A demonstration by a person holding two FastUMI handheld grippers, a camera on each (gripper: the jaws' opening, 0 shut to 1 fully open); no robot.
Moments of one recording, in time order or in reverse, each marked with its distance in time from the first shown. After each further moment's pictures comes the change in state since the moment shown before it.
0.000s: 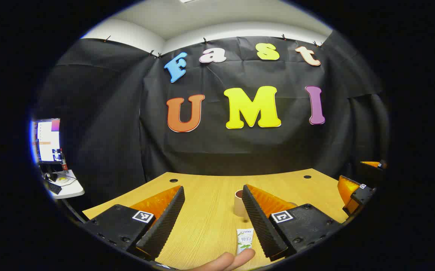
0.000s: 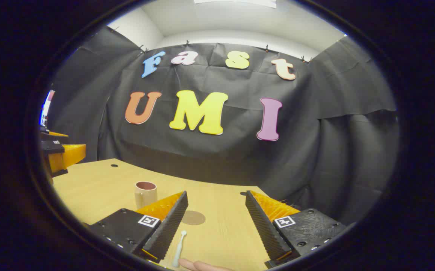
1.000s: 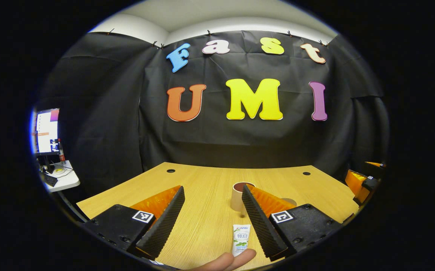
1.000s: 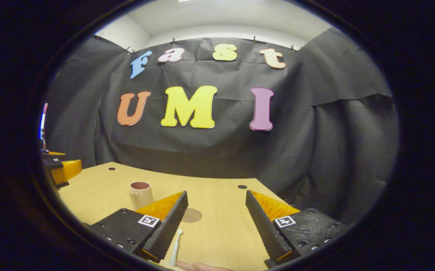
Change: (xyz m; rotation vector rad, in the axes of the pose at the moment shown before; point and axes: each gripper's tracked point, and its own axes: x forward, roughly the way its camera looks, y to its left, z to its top) left arm 0.019 -0.005 -0.032 -0.035 0.075 0.010; right arm 0.012 -0.019 -0.012 0.046 0.048 -0.013
